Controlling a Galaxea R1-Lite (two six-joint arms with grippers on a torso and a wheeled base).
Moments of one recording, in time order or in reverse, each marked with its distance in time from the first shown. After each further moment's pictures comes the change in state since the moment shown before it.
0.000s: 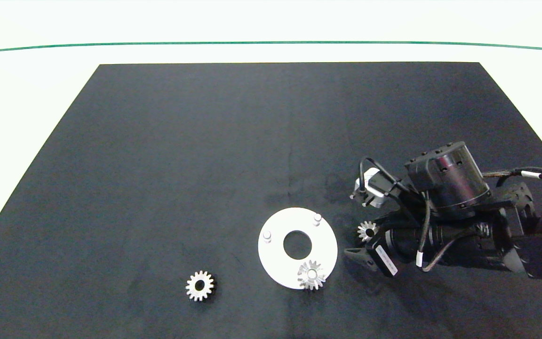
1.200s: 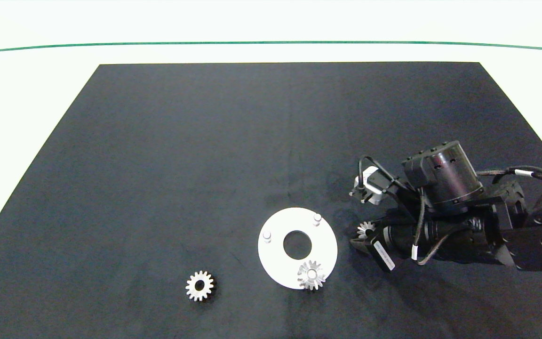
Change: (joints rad) left arm -0.011 0.001 0.009 0.000 0.000 -0.016; right arm -0.024 0.023 -0.013 -0.008 0.013 -0.001
